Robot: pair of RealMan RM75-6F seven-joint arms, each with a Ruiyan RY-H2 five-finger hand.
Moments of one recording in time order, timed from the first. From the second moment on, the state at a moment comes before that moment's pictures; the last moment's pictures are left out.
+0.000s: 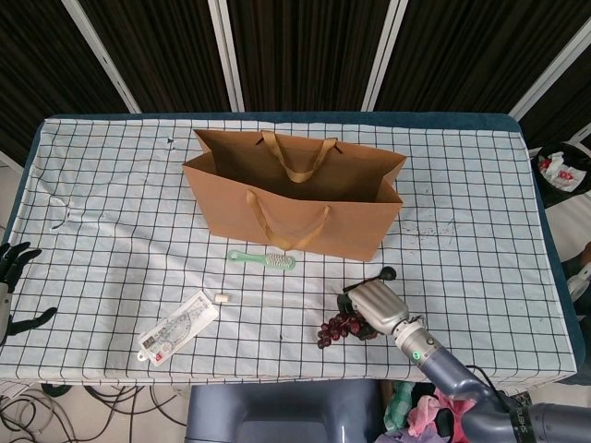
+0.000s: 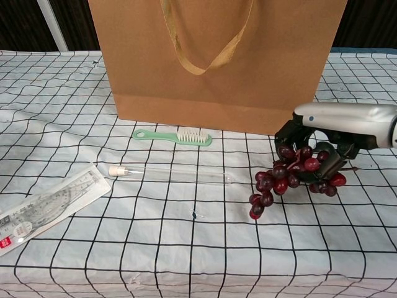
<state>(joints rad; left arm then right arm) -0.11 -1.10 -0.08 -1.59 1.45 1.48 -0.06 0.67 -1.29 0.05 -1.82 -1.24 0.87 -0.17</state>
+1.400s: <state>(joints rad) -0.11 -1.11 -0.08 -1.59 1.45 1.48 -0.04 0.64 -0.87 0.46 -1.83 -1.14 0.86 0.75</state>
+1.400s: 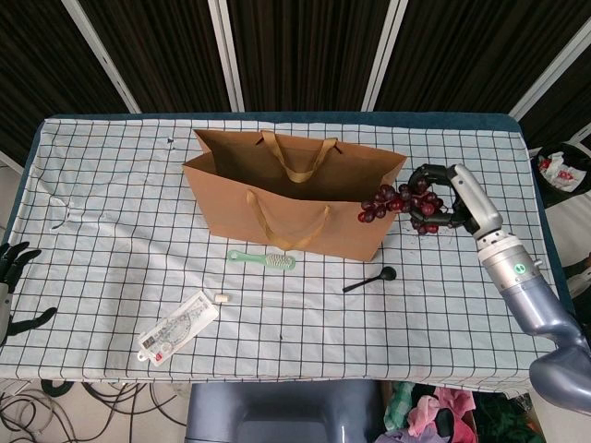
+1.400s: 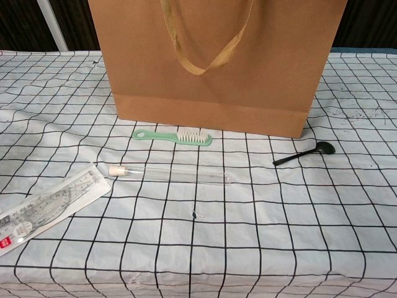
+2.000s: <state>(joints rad) -0.11 -1.11 -0.08 -1.59 1.44 1.48 -0.04 0.93 -1.02 0.53 -1.69 -0.85 0.74 0.51</state>
